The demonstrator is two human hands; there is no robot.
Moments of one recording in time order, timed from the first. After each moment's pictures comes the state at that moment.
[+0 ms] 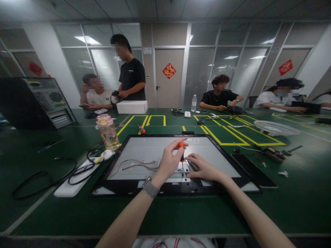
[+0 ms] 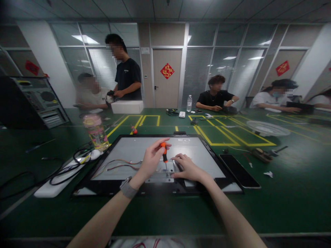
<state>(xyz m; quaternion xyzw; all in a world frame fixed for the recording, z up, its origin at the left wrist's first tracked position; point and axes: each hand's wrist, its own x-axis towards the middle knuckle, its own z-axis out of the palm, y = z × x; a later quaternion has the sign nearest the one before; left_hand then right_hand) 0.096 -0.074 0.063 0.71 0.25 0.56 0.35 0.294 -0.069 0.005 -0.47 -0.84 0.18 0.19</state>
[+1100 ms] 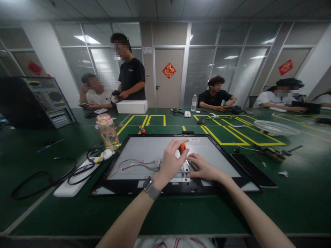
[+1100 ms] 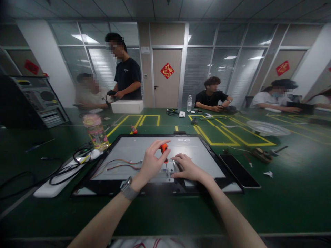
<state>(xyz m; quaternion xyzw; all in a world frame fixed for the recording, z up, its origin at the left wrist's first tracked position) 0.097 -0.082 0.066 0.76 0.28 0.56 0.18 0.293 -0.068 0.005 -0.47 -0.84 0.18 0.18</state>
